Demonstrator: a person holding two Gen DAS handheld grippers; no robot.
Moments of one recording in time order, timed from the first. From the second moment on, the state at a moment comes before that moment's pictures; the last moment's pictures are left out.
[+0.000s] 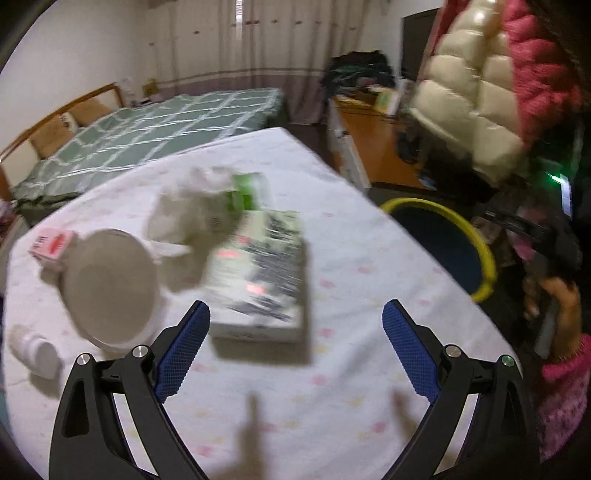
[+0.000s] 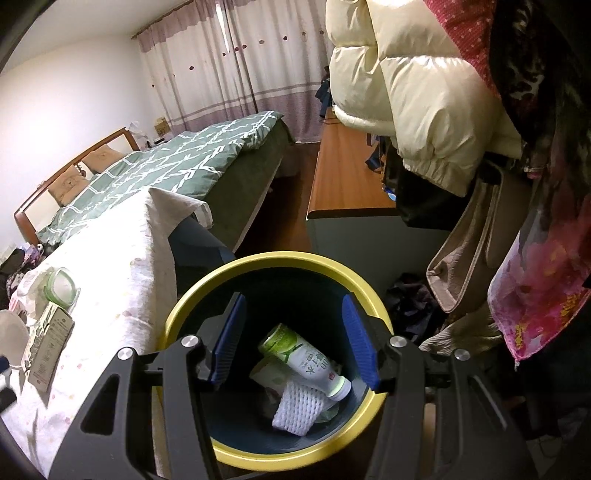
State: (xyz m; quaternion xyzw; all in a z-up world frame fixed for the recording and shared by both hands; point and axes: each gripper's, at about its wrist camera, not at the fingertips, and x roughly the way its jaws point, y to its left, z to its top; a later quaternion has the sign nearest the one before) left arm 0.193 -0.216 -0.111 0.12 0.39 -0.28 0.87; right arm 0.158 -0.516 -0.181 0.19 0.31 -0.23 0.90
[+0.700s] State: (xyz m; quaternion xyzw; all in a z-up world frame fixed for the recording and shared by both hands) left arm 0.271 -0.247 -0.162 0.15 0.48 -0.24 0.83; right arm 0.164 -0.505 -0.189 0.19 0.33 -0.20 0.90
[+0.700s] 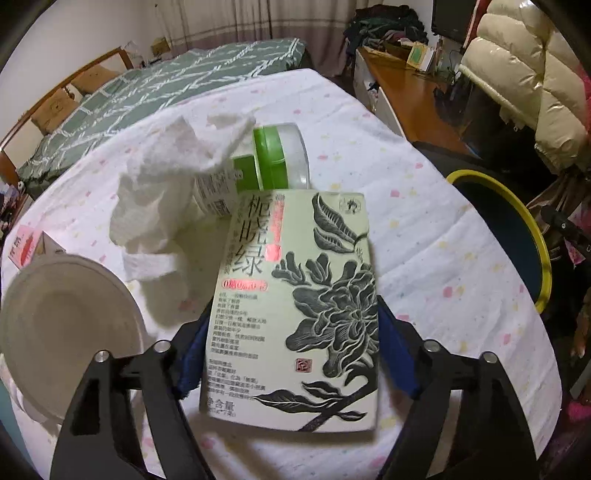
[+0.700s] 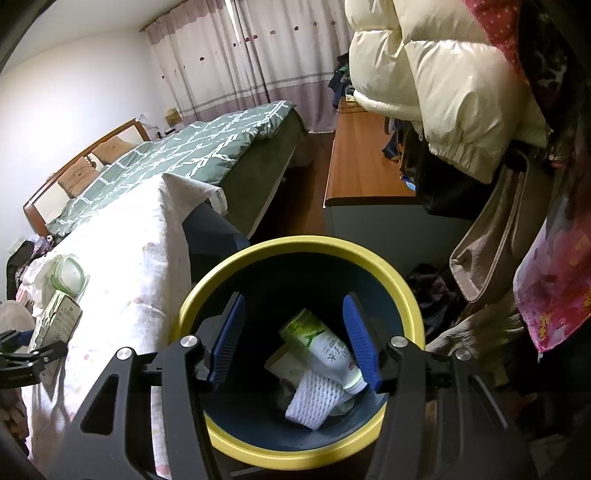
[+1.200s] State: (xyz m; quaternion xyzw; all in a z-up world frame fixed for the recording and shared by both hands) left arm 0.203 -0.256 -0.134 0.15 0.46 -0.30 0.82; right arm 0.137 -0.506 -0.180 0.20 0.31 -0.20 0.91
